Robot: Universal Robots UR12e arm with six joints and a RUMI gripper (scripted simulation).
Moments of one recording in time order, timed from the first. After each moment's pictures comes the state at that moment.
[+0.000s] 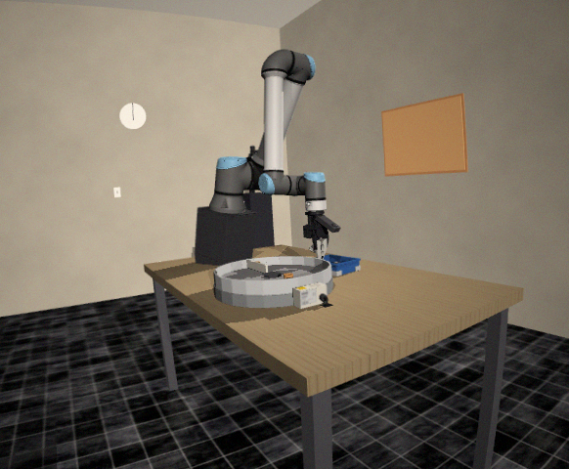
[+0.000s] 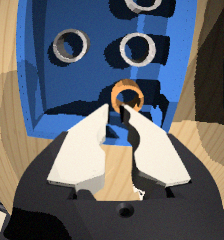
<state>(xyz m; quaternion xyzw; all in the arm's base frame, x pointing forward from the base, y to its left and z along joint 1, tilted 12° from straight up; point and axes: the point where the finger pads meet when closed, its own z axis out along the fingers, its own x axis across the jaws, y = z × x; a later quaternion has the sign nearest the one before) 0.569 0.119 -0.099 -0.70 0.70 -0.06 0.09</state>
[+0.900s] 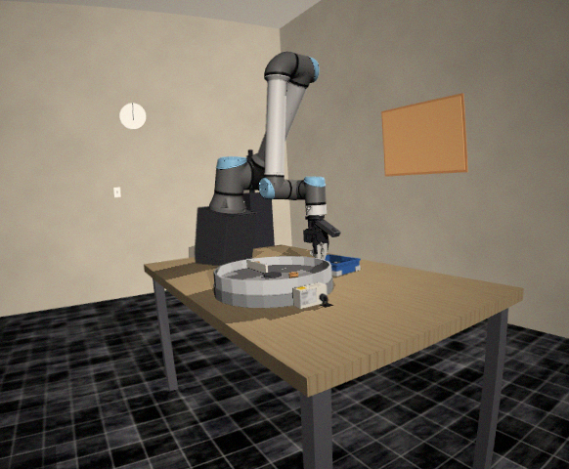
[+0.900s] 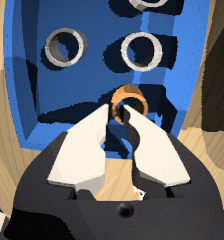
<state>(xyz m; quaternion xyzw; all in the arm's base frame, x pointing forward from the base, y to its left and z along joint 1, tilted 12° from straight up) 0.573 0.120 -0.118 -0.70 0.70 -0.06 0.09</state>
